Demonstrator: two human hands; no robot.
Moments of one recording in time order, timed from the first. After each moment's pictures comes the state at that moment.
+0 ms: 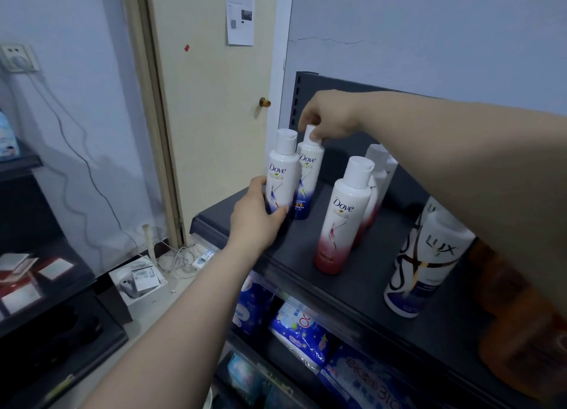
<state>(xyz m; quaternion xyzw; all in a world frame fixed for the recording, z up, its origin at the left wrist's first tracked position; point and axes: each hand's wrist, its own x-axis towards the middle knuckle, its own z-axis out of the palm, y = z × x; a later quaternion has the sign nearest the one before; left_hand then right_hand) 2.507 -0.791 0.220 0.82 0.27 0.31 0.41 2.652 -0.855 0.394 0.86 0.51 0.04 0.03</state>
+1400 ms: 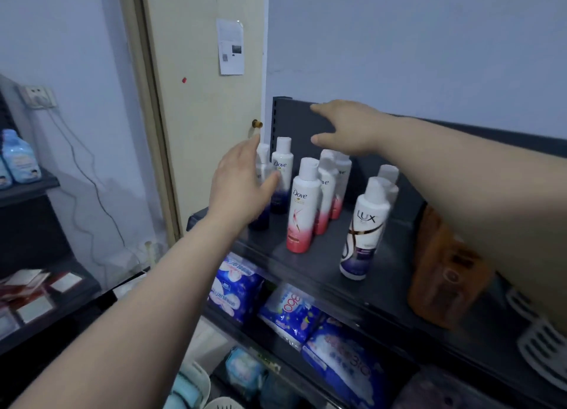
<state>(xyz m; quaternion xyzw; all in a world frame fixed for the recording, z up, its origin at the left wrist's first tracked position) 2.455 -0.849 0.300 0.88 0.16 0.42 0.17 2.592 -0.984 0.414 0.87 0.48 0.14 -0.01</state>
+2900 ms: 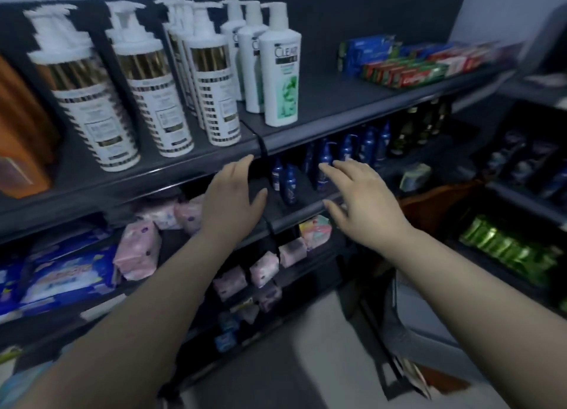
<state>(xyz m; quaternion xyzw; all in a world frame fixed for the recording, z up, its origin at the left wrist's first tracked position) 2.339 -1.361 0.181 0.91 -0.31 0.15 0.25 2.219 -1.554 0.189 0.98 -0.05 0.19 -0.04</state>
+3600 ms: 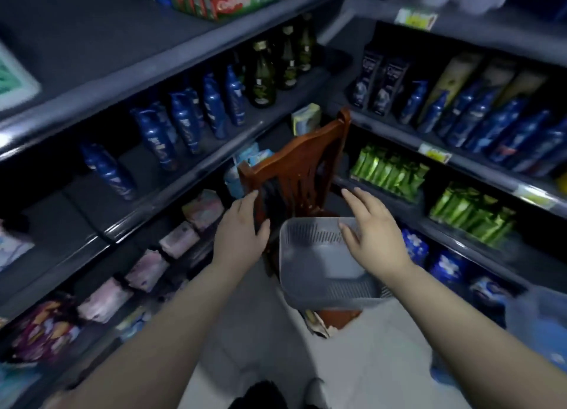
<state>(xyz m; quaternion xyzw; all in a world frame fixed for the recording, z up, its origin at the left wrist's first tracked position) 2.215 -1.667 0.028 0.86 -0.41 -0.07 0.28 2.022 -1.822 0.040 0.92 -0.32 0.16 -0.15</state>
